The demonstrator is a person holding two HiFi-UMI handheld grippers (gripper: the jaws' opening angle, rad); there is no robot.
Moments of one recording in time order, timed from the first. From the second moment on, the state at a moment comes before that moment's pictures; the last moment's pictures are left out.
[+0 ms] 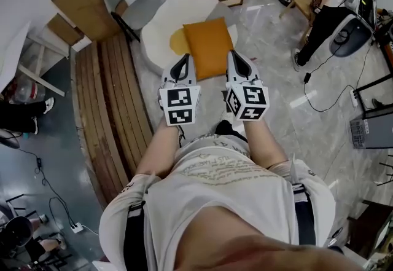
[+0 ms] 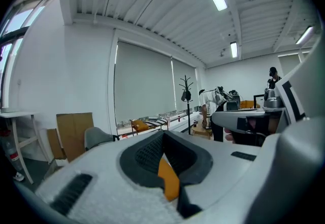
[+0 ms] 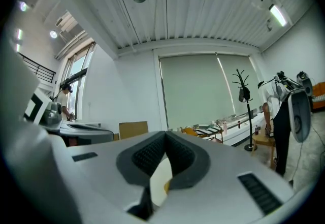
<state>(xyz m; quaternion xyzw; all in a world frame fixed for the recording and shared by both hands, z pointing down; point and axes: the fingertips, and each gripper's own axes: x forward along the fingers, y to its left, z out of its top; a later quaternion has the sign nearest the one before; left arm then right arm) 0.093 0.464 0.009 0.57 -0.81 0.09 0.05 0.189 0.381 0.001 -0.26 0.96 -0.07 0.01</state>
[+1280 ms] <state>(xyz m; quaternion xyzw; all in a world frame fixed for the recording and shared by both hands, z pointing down) 0.054 0.199 0.044 0.57 -0.80 0.12 0.11 0.148 0.134 0.030 -0.23 0.97 -0.10 -0.03</state>
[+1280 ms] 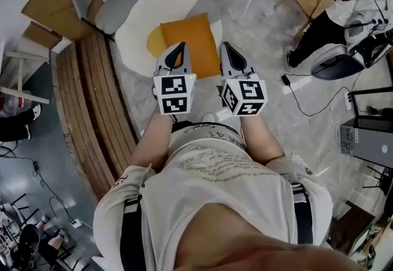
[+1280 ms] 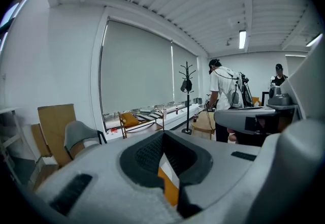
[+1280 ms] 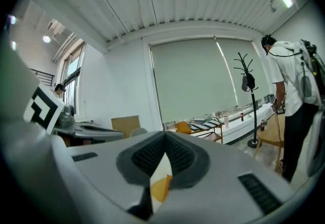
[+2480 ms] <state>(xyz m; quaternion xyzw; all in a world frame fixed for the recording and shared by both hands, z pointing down) -0.095 0.098 0.048 0.61 -0.77 0.07 0.14 0.001 0.050 0.044 -0.24 0.96 -0.07 -0.08</state>
